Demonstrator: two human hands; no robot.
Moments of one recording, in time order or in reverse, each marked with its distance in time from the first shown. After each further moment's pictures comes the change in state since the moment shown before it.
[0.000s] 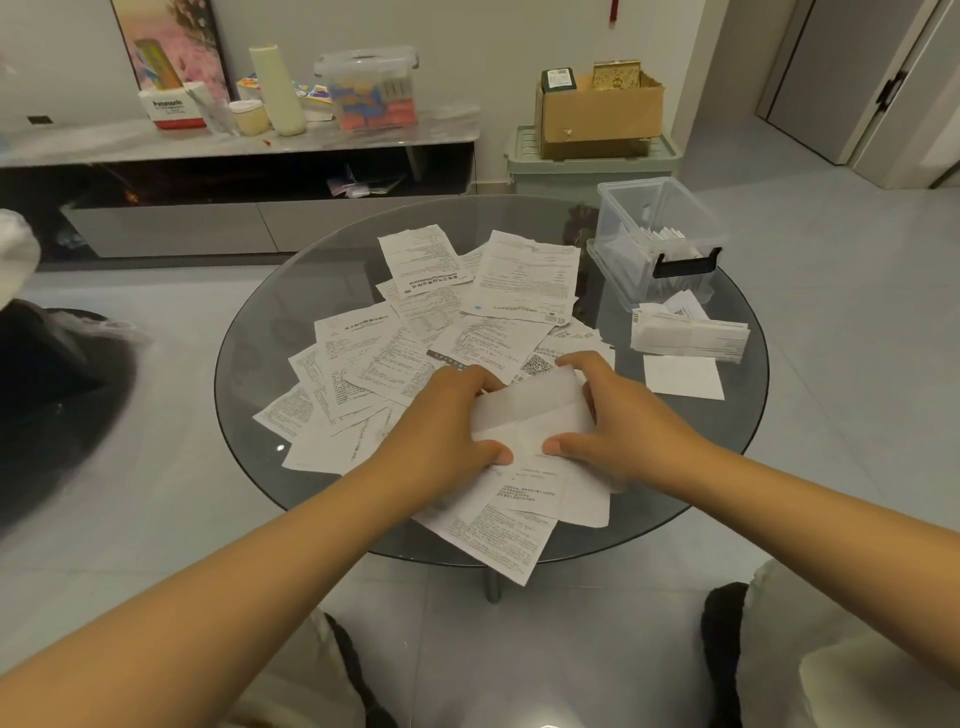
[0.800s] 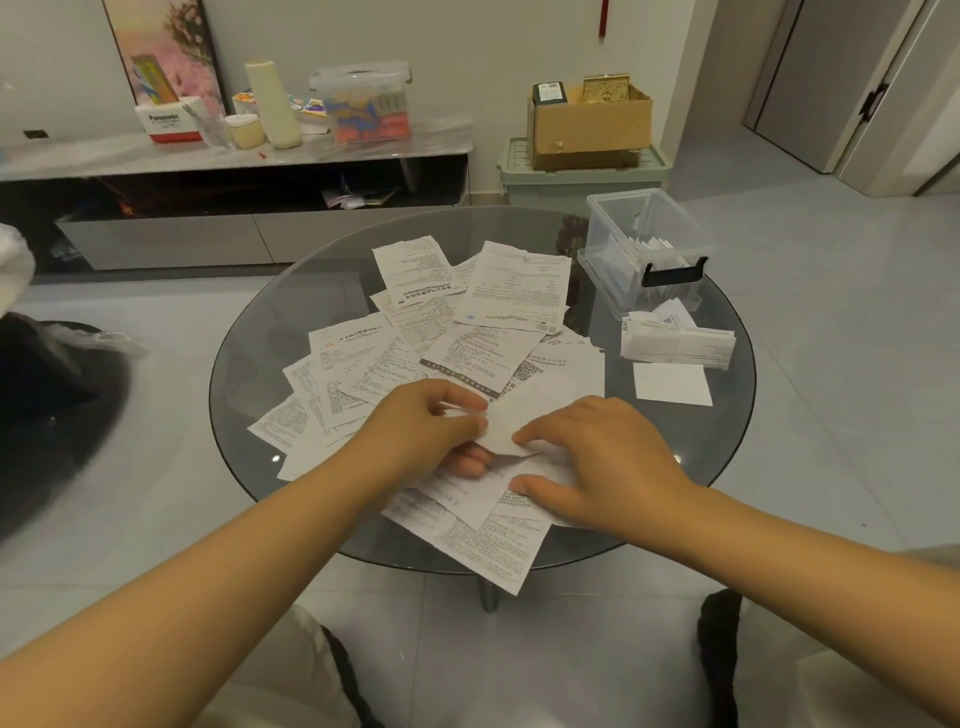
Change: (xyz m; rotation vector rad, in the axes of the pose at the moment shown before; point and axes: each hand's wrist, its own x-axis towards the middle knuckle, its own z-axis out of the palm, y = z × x) left_hand -0.006 0.005 -0.017 -0.609 -0.066 -0.314; right_hand -0.022 -0.005 0.015 -0.342 0.170 -0.336
